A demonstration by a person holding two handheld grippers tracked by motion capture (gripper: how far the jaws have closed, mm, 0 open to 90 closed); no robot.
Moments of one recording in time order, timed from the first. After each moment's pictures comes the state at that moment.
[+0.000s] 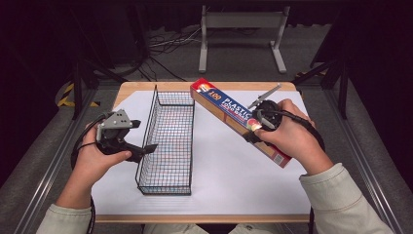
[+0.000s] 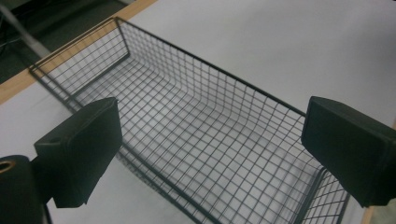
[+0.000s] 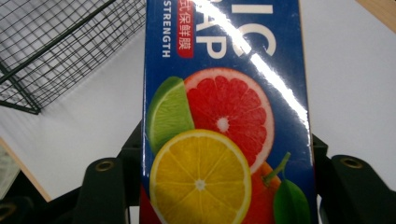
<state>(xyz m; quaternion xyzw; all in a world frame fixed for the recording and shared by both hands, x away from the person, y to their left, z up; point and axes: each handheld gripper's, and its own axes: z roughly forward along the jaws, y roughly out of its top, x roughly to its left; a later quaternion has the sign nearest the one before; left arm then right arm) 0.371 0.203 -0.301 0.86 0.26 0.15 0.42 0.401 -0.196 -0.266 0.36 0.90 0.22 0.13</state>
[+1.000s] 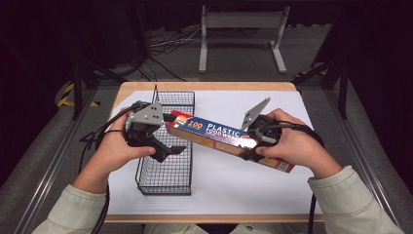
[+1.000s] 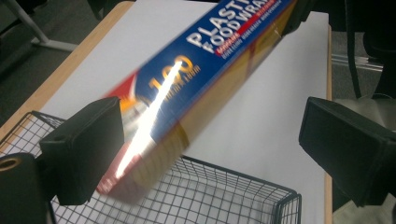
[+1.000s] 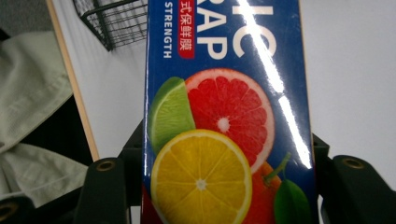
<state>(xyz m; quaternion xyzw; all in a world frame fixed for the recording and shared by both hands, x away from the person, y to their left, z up) 0.377 0.134 -0.265 0.89 0.10 0.11 0.43 0.377 -0.183 -0.271 0.17 0.96 0.21 0.07</state>
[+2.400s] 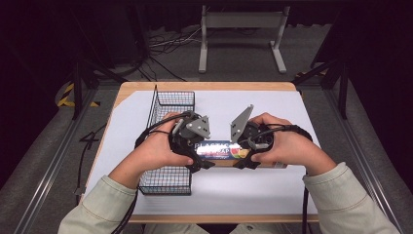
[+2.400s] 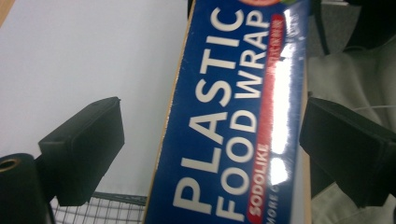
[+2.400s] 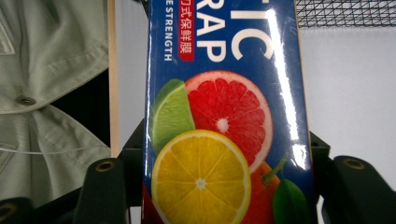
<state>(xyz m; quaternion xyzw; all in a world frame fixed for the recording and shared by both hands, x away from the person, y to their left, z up) 0.379 0.044 -0.283 0.95 0.03 0.05 0.31 0.372 -0.158 -0.271 0.04 0.98 0.19 0.04</state>
